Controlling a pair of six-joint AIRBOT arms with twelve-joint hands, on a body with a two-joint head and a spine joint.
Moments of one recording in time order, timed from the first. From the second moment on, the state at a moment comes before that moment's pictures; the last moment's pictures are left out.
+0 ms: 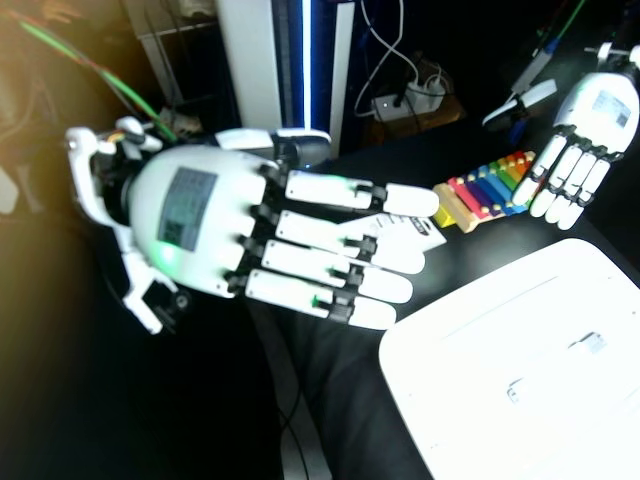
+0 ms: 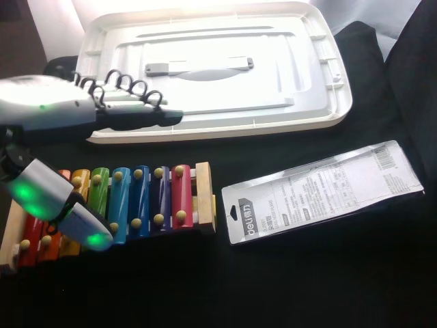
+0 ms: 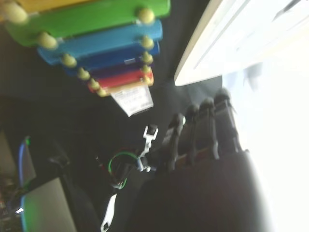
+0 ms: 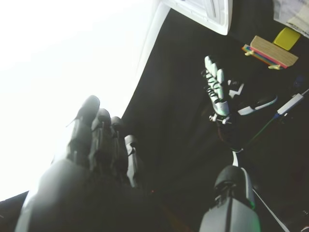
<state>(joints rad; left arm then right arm) 0.64 -0.81 1.13 1.02 -0.55 0.10 -0.94 -0.85 1.35 -0.21 1.23 -0.07</state>
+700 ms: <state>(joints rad) 0.94 -0.78 1.04 0.34 -0.75 0.57 -0.94 -0.86 1.35 -0.22 1.22 -0.07</state>
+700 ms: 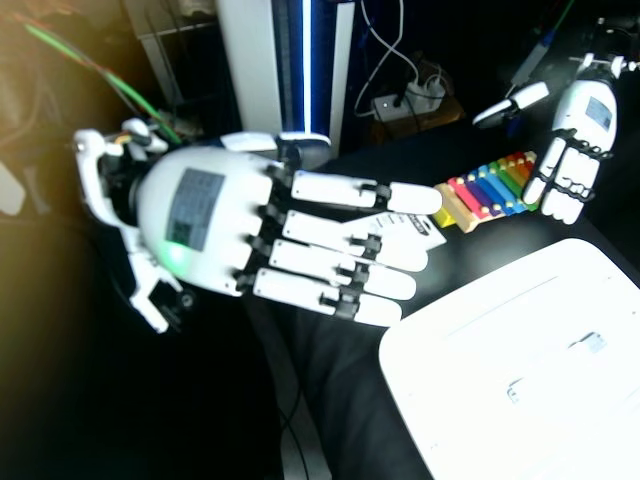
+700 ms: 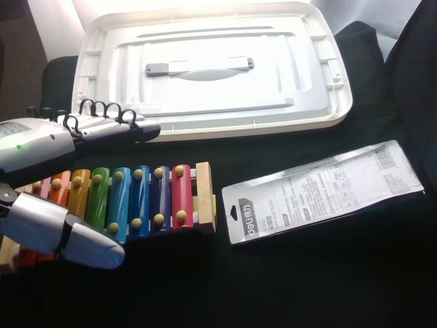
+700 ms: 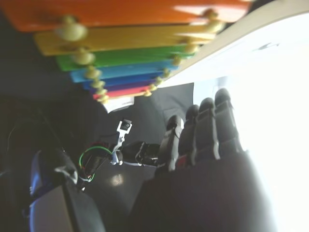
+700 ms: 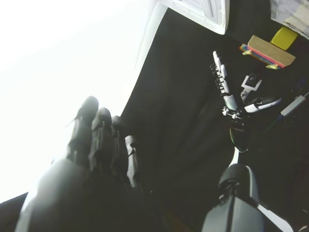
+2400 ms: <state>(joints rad) 0.88 -0.91 1.13 0.48 -0.56 0.55 -0.93 -0.87 1.35 -0.23 1.22 -0.05</state>
